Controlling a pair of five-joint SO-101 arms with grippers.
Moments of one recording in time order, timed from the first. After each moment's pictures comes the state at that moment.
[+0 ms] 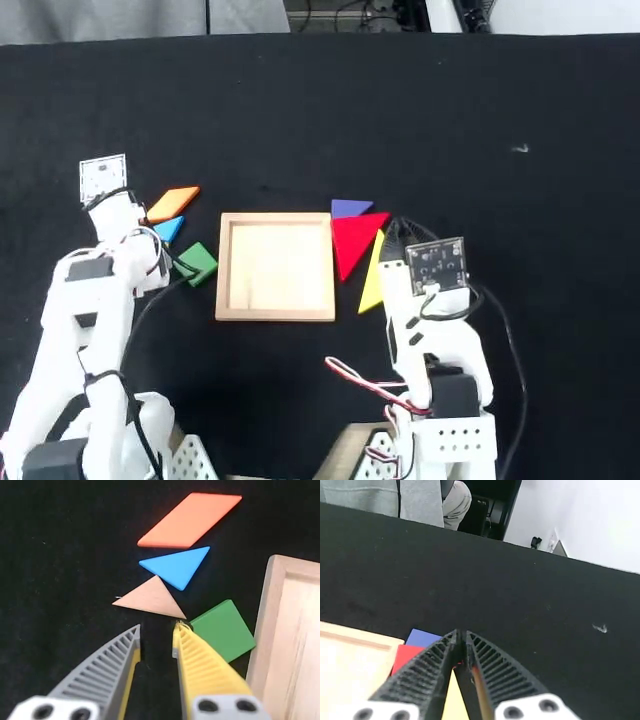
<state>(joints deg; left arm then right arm) -13.5 -29.0 59.9 38.9 1.4 -1.7 -103.0 96.8 33.2 12.6</state>
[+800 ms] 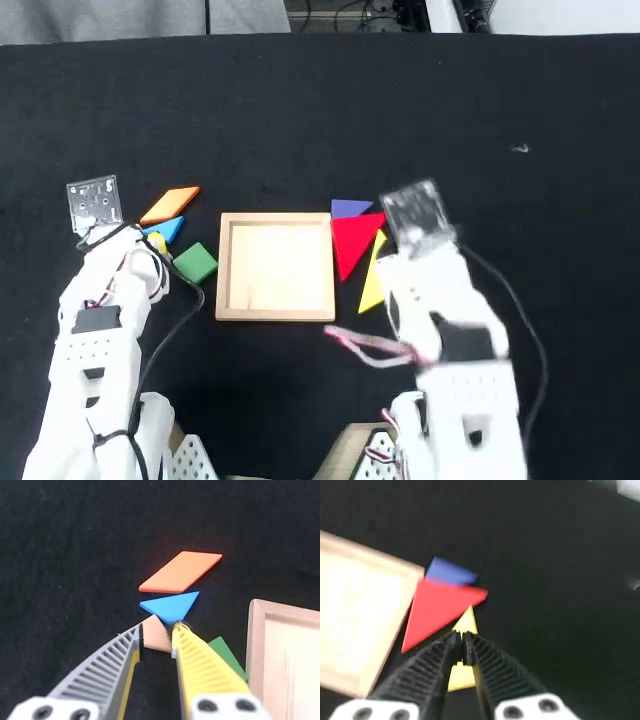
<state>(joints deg) -13.5 -46.8 77.3 20.7 2.1 -3.5 -61.9 68.2 49.5 17.4</state>
